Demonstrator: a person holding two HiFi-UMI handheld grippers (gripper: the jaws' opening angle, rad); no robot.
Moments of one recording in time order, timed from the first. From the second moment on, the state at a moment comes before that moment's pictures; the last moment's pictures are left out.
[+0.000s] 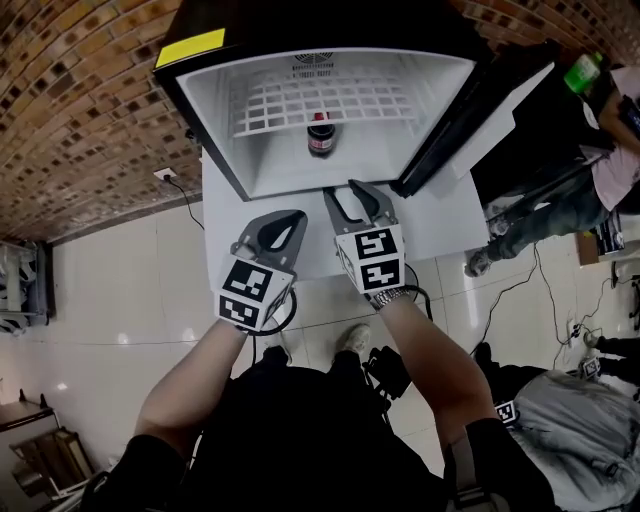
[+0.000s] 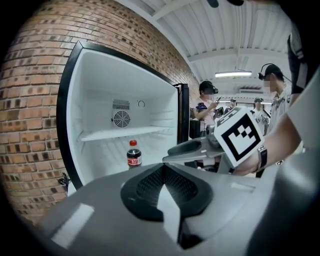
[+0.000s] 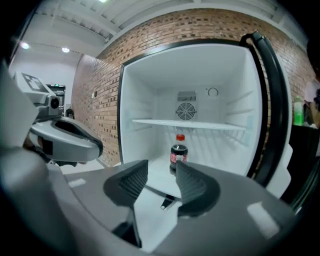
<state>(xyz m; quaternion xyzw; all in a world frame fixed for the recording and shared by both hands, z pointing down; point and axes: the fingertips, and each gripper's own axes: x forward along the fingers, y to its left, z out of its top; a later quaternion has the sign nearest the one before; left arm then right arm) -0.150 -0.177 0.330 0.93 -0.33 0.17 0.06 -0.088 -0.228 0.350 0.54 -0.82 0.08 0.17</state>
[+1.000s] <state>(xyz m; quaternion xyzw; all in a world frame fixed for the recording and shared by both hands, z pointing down) -0.193 -0.234 0.360 0.91 -0.35 0.20 0.07 -0.092 -0.364 0.426 0.57 -0.79 0.10 0.20</state>
